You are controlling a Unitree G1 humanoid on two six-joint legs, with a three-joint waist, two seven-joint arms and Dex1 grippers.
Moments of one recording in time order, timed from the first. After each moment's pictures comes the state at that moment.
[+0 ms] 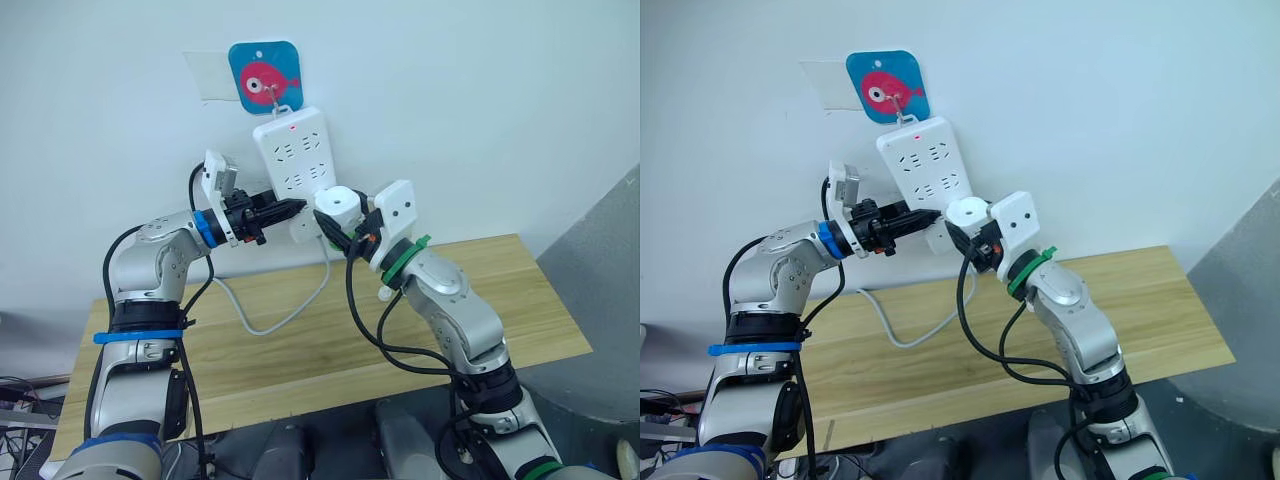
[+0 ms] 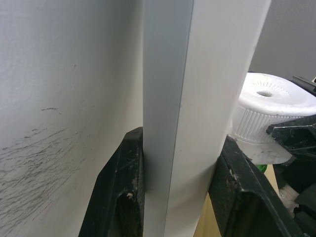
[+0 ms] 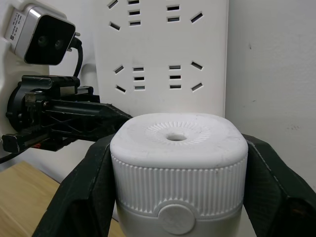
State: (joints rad) left arm -0.73 0.48 0.15 0.31 -0.46 0.52 -1.10; right arm -0.50 -0.08 0.25 -0.26 0.19 0.47 0.30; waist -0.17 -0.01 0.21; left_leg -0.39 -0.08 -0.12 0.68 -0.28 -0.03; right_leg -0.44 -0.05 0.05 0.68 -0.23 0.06
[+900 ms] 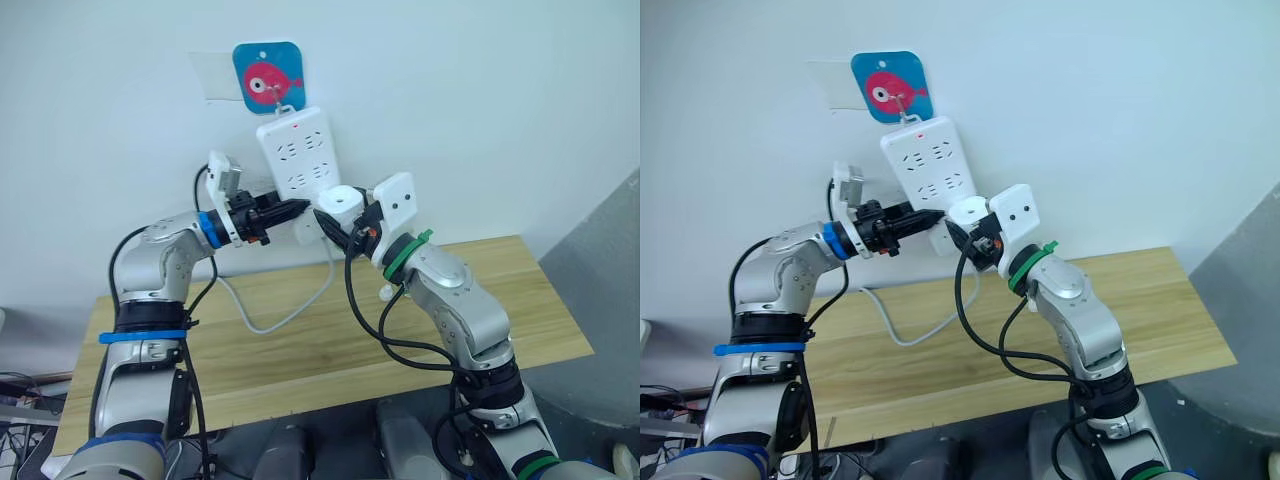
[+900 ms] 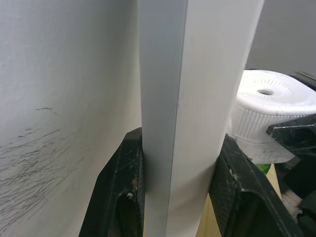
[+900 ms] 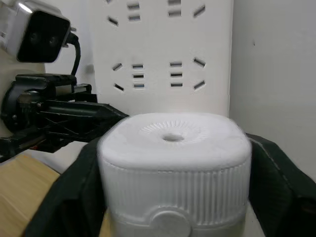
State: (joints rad) left arm -0.74 0.43 0.14 0.31 -0.49 0.52 -1.11; right arm -0.53 -0.07 0.19 -0.32 0.18 0.65 0.30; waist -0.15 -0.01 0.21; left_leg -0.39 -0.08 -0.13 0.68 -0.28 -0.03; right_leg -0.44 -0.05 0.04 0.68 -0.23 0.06
